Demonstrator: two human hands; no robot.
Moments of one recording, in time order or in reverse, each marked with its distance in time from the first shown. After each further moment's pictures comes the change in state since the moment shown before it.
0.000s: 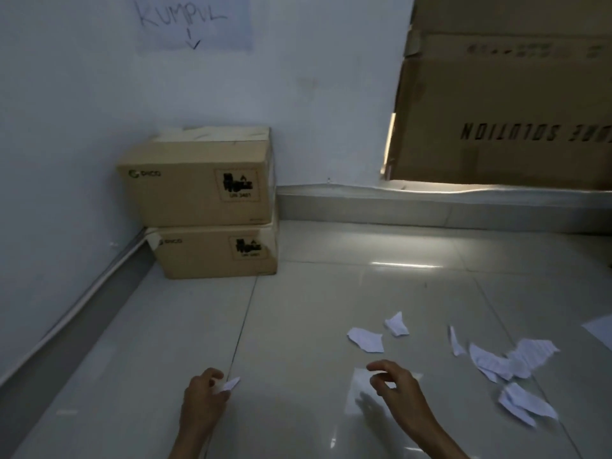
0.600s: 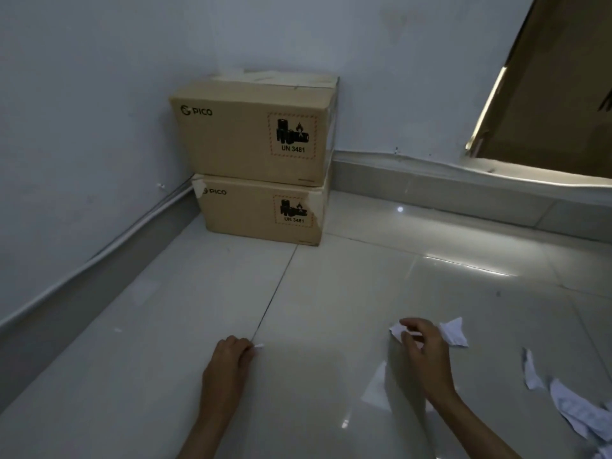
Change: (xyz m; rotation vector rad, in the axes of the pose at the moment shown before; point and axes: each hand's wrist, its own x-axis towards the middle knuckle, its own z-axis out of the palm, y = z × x) left_hand 0.000 -0.029 0.037 0.148 0.260 0.249; right_hand 0.097 0.016 0.033 -0.012 0.135 -0.240
